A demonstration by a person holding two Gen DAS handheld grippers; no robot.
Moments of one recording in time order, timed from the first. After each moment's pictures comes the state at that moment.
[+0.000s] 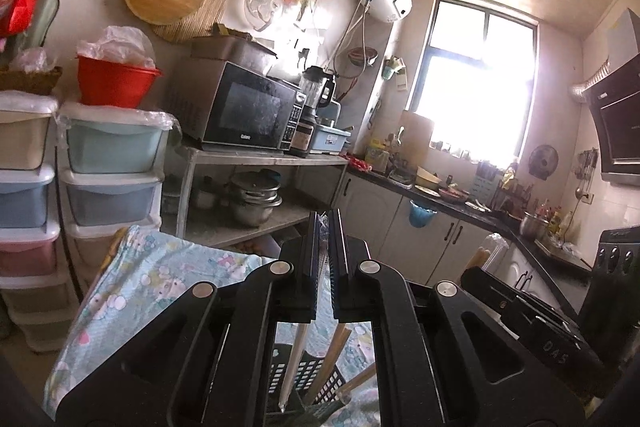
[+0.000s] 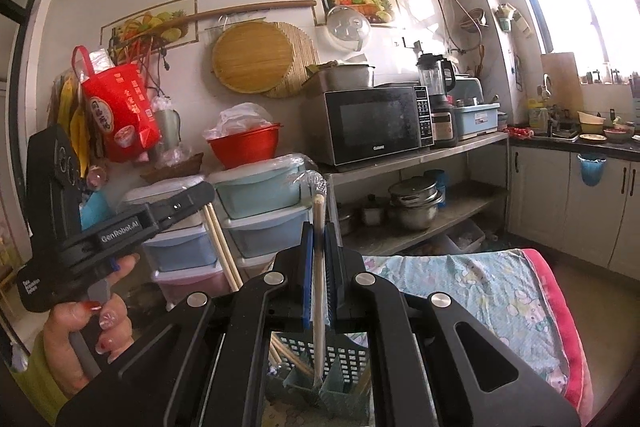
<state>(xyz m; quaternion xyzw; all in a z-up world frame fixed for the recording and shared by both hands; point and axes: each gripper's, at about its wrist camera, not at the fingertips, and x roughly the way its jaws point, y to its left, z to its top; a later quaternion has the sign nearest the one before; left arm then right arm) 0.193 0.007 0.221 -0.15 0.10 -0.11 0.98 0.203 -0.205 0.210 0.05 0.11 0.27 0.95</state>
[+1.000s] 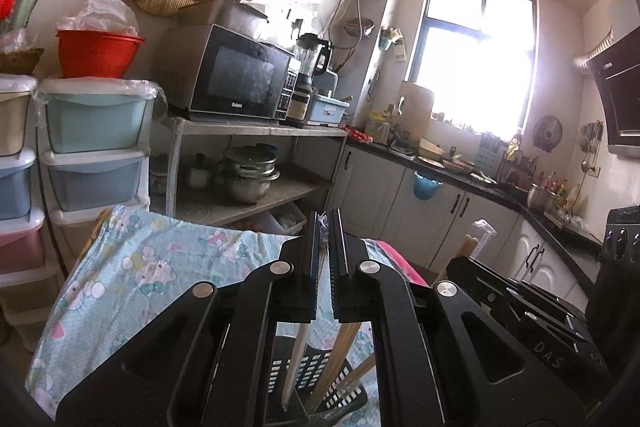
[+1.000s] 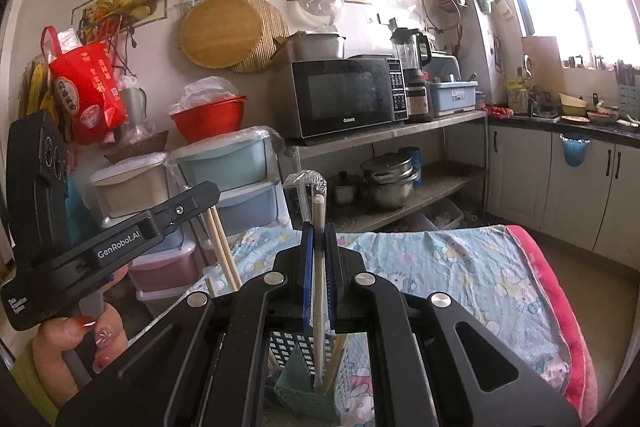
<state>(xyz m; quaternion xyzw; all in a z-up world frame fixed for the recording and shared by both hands) 0.243 -0.018 0.169 -0.12 0.13 -0.12 0.98 0.248 -0.203 0.160 0.04 0.14 0.23 0.96</state>
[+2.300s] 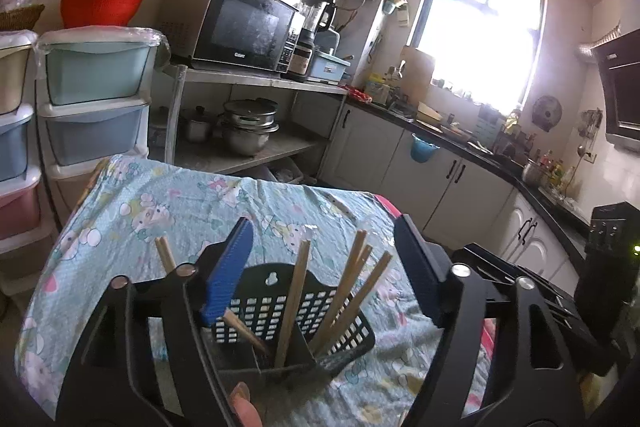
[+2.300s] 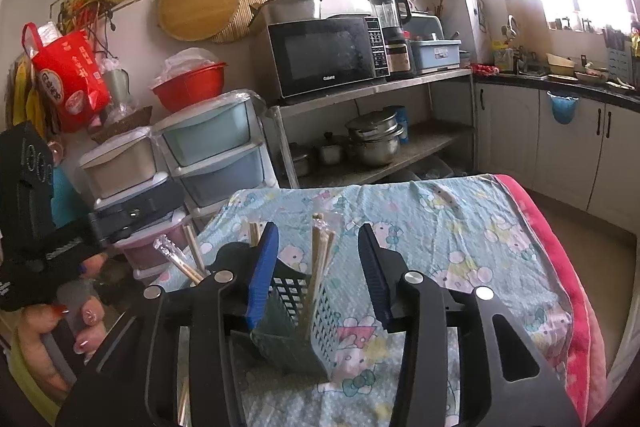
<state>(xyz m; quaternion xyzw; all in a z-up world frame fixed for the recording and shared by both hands) 0.228 -0.009 0.133 -0.13 0.21 -0.14 0.96 0.241 -0.227 0.118 0.06 0.21 0.21 0.95</state>
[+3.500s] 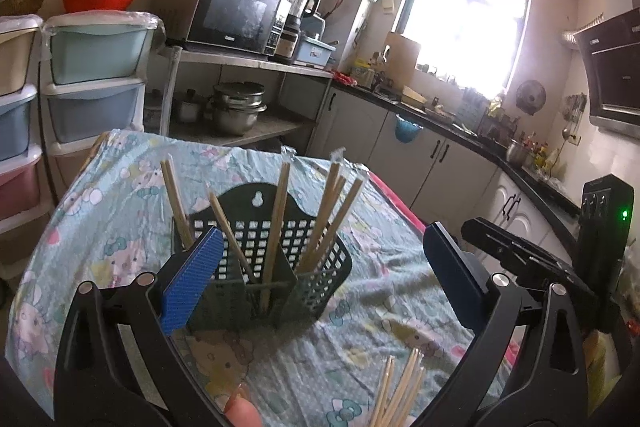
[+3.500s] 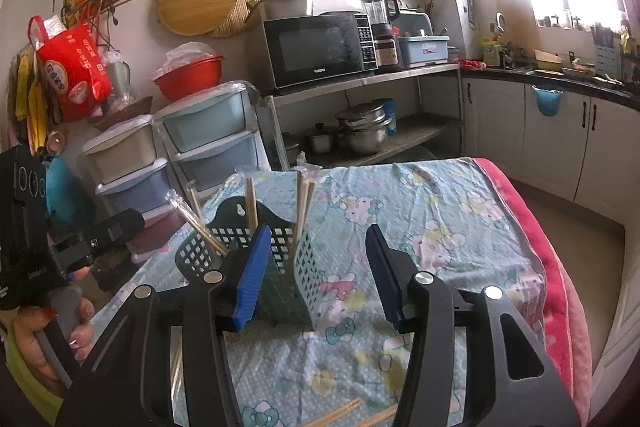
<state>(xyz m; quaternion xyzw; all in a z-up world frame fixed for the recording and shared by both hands) 0.166 -0.016 0.102 -0.13 0.22 -0.17 0.95 0.184 -0.261 0.101 0.05 0.22 0.20 0.95</state>
